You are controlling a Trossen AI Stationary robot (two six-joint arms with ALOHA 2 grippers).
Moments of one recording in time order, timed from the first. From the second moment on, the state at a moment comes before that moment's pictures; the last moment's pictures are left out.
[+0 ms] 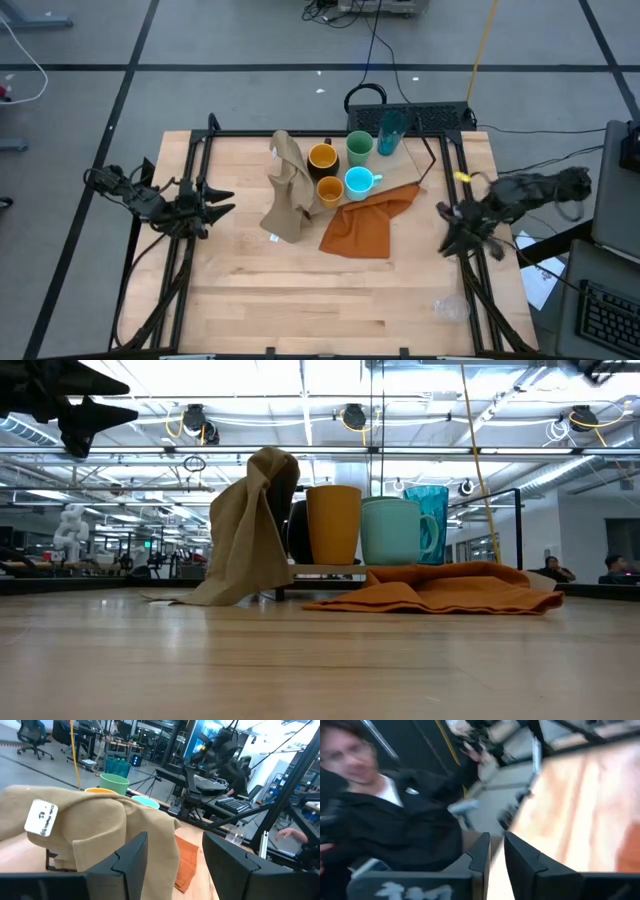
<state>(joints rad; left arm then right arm) -0.53 0.03 0.26 -0.23 -0.73 -0.33 0.32 0.38 0.64 -0.49 -0.40 0.44</state>
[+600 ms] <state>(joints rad) -0.53 0.21 0.26 -0.19 -0.74 -0.43 0.92 0.57 0.67 -0.82 -0.04 1.20</state>
